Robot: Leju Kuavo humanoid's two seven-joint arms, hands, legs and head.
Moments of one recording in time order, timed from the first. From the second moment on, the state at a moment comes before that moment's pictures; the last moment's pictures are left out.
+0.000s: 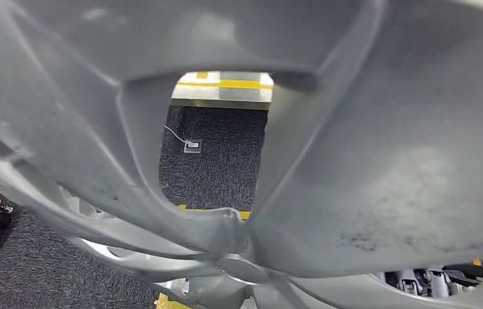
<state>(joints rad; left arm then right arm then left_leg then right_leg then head) -0.11 0.00 1.51 0.00 -1.38 0.08 -0.43 -0.06 -0.05 0.32 -2.02 -0.58 0.99 -0.47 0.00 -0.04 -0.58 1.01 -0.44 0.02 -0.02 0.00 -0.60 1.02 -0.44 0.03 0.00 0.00</state>
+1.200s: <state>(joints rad) -0.11 0.00 1.51 0.00 -1.39 0.08 -0.43 -0.07 -0.05 0.29 -2.03 -0.53 1.01 -0.49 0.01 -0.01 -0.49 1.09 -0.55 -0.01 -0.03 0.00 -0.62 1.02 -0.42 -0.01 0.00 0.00</state>
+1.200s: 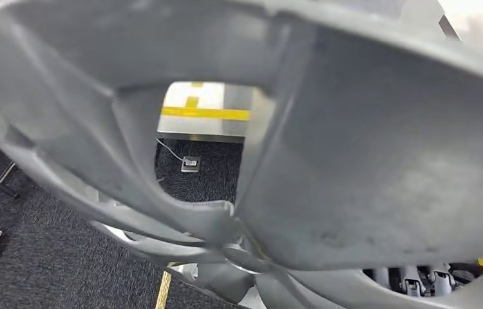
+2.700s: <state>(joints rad) -0.12 0.00 1.51 0.00 -1.40 0.09 -0.43 -0.07 -0.05 0.28 -2.04 -0.50 1.00 -0.51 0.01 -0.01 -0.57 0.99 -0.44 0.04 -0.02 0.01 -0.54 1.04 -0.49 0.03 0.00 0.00</state>
